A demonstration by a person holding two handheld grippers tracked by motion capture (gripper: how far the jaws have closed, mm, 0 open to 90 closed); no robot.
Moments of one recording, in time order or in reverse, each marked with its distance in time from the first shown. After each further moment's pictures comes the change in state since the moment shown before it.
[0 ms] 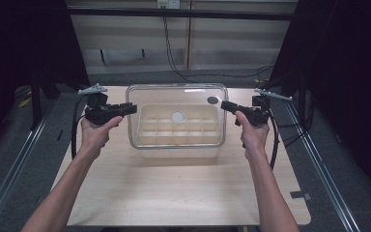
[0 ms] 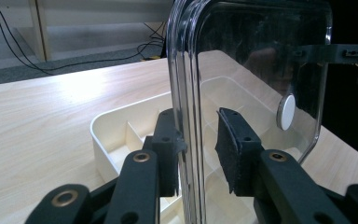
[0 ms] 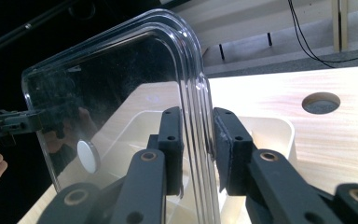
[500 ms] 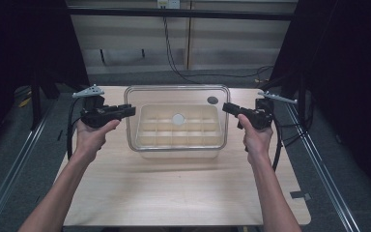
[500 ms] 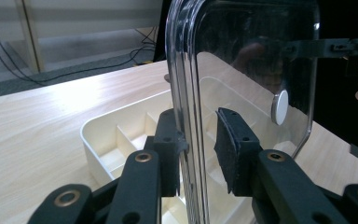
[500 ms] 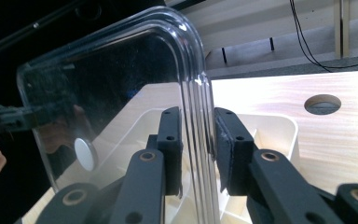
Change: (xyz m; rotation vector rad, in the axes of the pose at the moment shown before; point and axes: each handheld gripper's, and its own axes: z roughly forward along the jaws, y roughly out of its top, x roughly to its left) left arm -0.014 0.002 -0.017 -0.013 -0.027 0.042; right arm 0.011 -0.002 -0.016 -0.019 0.010 -0.023
